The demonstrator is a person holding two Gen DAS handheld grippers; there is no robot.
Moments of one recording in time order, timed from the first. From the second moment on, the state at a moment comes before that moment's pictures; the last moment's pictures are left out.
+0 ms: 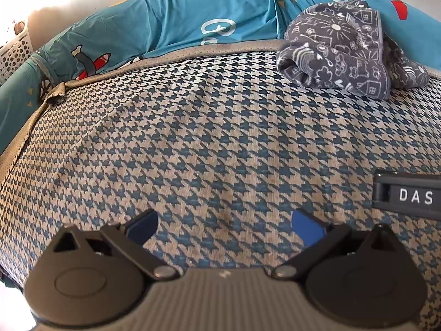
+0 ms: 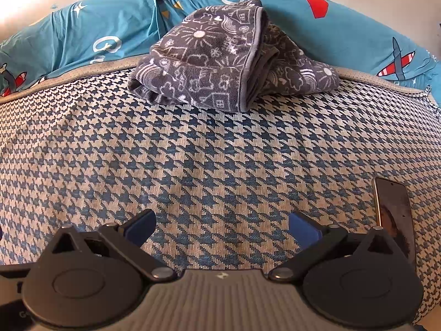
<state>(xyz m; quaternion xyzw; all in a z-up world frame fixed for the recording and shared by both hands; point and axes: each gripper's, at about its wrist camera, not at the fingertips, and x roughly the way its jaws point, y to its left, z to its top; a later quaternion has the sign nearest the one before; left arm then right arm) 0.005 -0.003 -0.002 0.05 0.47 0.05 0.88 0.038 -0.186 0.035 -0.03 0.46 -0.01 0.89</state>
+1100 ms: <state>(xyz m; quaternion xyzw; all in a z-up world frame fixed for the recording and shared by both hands) 0.007 -0.004 0.001 0.04 0.47 0.06 0.88 0.035 -0.191 0.039 -0.02 0.46 -0.02 0.89</state>
